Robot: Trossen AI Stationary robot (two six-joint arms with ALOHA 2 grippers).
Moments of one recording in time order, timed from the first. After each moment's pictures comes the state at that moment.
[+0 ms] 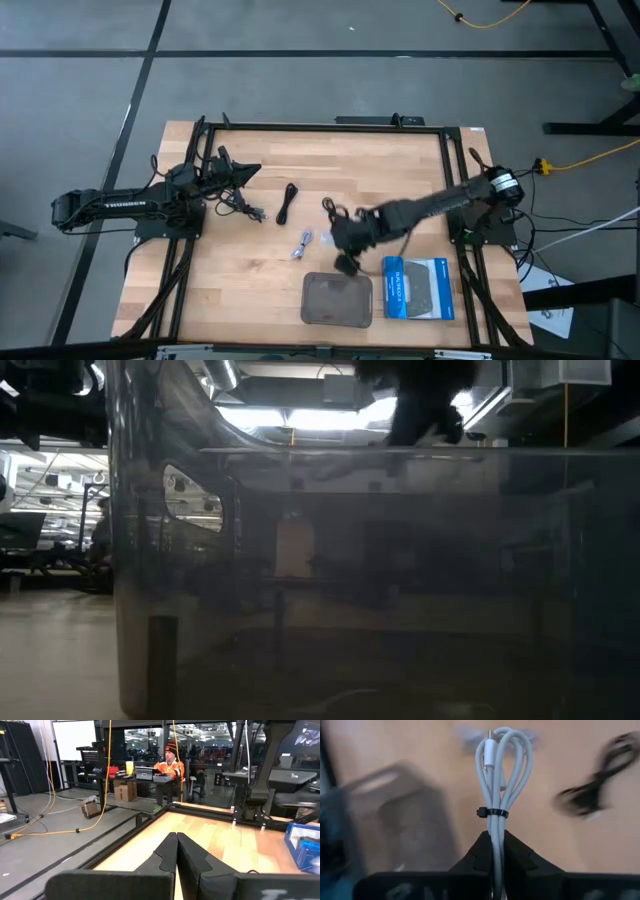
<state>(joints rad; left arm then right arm) 0.28 0.48 0.13 0.43 -0.18 -0.02 0.31 1.77 1.45 -0.81 0.06 0.68</state>
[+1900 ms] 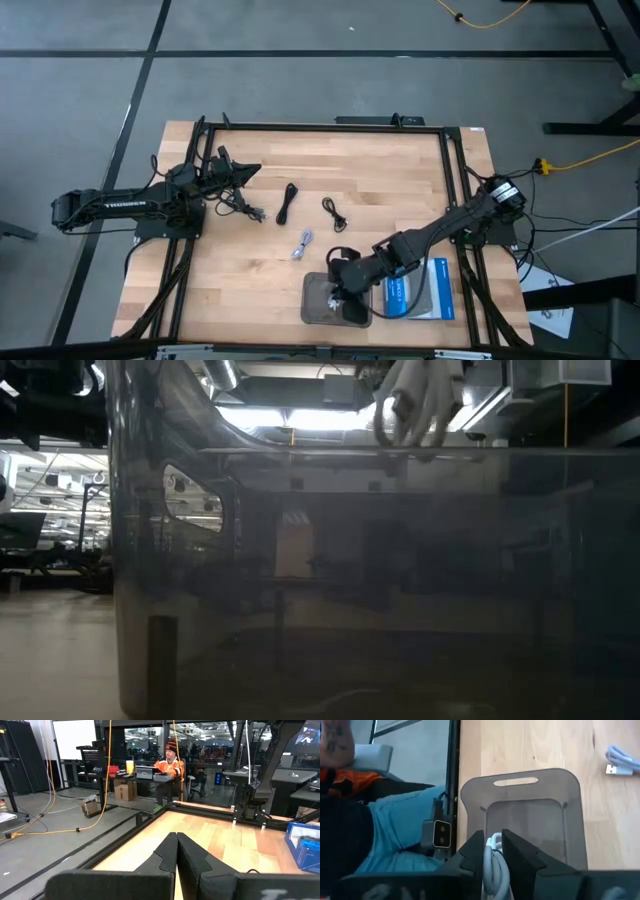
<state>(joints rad) 0.28 0.48 0.13 0.43 -0.18 -0.02 0.49 1.81 1.45 -0.46 -0.03 0.61</state>
